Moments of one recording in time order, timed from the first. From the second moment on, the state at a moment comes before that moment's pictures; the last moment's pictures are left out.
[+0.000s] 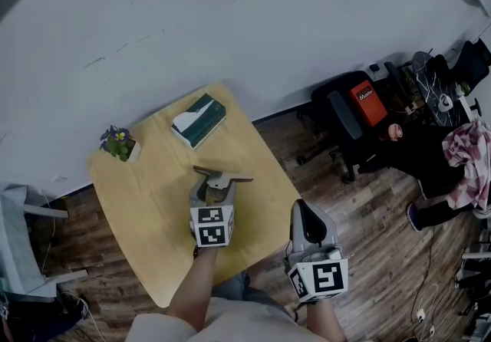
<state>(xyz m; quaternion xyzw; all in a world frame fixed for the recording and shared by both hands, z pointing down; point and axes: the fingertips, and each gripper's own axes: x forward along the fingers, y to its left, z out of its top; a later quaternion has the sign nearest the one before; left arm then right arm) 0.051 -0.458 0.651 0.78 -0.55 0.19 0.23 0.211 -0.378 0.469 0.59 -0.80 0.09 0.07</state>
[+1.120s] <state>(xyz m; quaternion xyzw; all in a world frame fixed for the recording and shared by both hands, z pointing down) 0.039 -0.357 0.481 0.84 -0.53 0.10 0.09 0.192 -0.314 0.403 0.59 -0.81 0.02 0.02</state>
